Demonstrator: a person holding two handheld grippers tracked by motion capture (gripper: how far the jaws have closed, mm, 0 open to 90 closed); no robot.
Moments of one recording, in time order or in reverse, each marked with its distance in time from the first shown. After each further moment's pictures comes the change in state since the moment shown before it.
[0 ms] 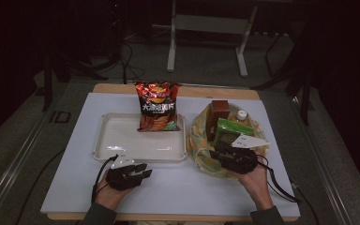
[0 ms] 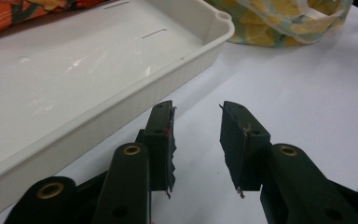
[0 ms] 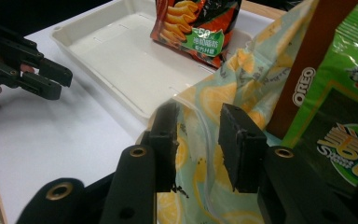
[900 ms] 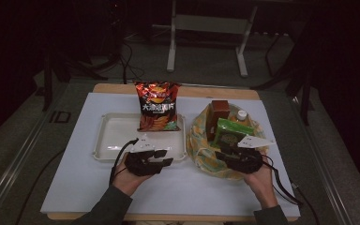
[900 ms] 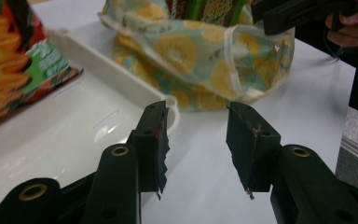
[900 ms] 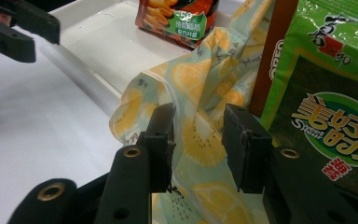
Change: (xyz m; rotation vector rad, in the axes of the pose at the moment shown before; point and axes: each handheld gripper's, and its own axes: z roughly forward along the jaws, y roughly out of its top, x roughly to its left) left arm -0.028 0.074 0.020 -0.048 -0.091 0.090; right arm -0.019 -0.013 -0.004 0.024 -0.013 0.020
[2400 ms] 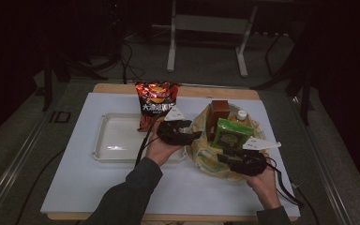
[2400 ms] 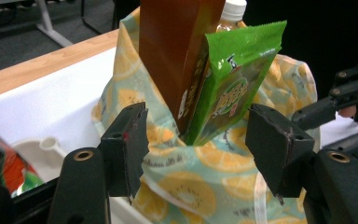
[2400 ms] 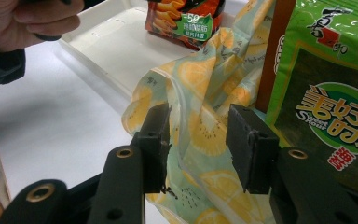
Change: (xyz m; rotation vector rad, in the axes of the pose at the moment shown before) left arm 0.013 0.086 0.074 -0.079 0.003 0.032; right arm -0.002 -0.006 -0.010 -0.022 0.040 0.027
